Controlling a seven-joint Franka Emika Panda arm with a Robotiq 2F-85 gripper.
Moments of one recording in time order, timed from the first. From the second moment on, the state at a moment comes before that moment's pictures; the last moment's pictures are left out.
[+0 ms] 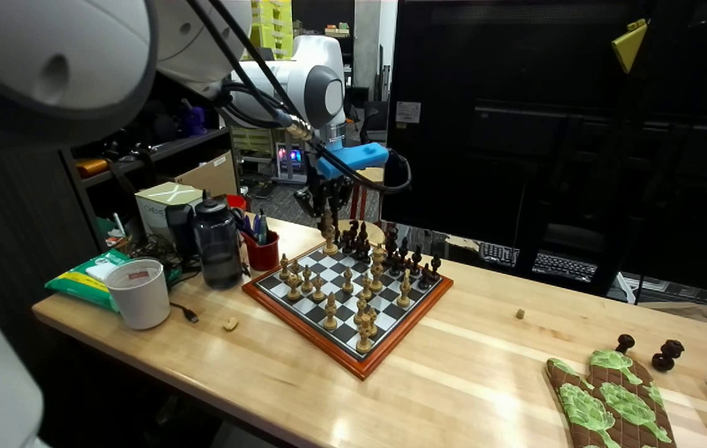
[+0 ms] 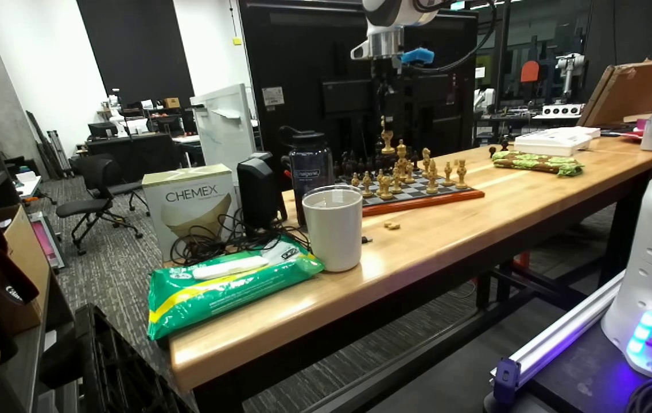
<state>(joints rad) 0.08 -0.03 0.00 -1.98 -0.05 2.02 -0.97</state>
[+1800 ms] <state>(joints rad) 0.03 0.24 0.01 -1.77 -0.06 2.04 -0.97</state>
